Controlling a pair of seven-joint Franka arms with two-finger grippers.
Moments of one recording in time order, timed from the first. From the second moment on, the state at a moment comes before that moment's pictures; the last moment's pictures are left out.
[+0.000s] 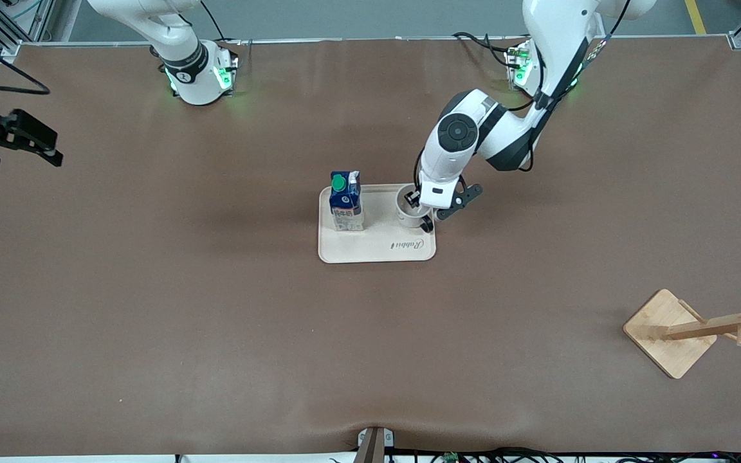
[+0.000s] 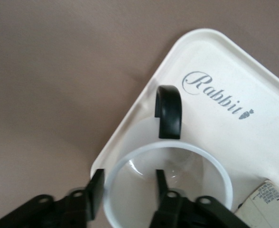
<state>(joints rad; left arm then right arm) -0.49 0.40 -0.26 -2.11 -0.04 2.48 -1.32 0.12 0.03 -0.07 -1.42 0.00 1.47 -0.03</state>
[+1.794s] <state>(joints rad) -0.06 0.03 -0.24 -1.97 0.24 2.08 -0.67 0.14 0.28 -0.06 -1.44 0.32 1.54 -0.02</state>
